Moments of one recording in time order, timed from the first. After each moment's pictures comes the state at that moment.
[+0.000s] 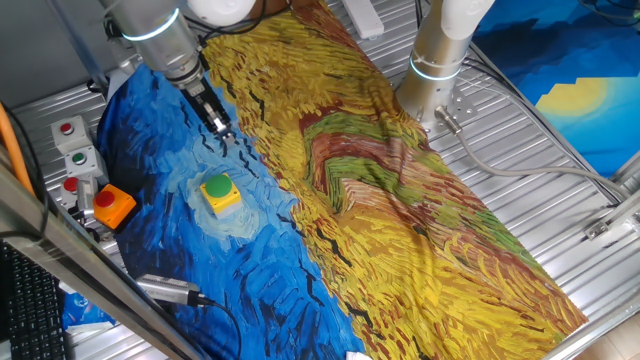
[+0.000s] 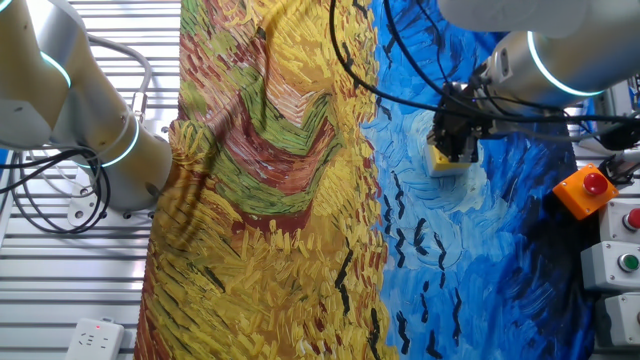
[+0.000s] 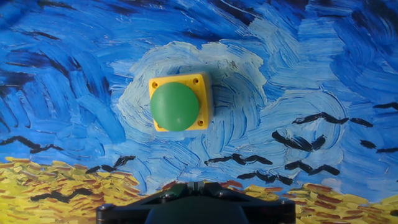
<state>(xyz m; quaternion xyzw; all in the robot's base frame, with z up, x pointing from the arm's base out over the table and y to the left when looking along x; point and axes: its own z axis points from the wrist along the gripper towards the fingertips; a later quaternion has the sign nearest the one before) 0.543 -0.015 0.168 0.02 -0.99 -0.10 0.09</state>
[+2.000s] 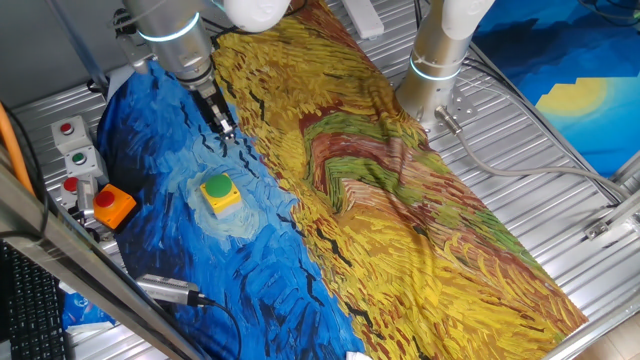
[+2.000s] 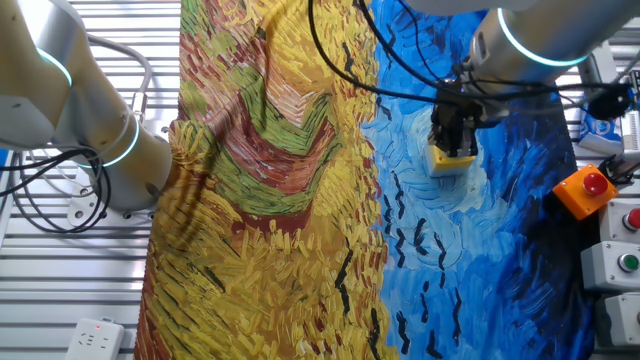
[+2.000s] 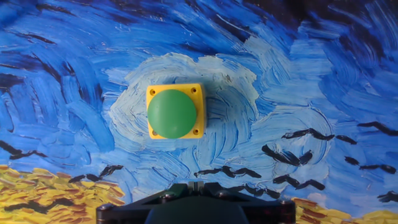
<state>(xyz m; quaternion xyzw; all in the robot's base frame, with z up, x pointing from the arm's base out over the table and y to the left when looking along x) 0.541 -0.014 0.168 0.06 -1.00 -0.05 0.05</state>
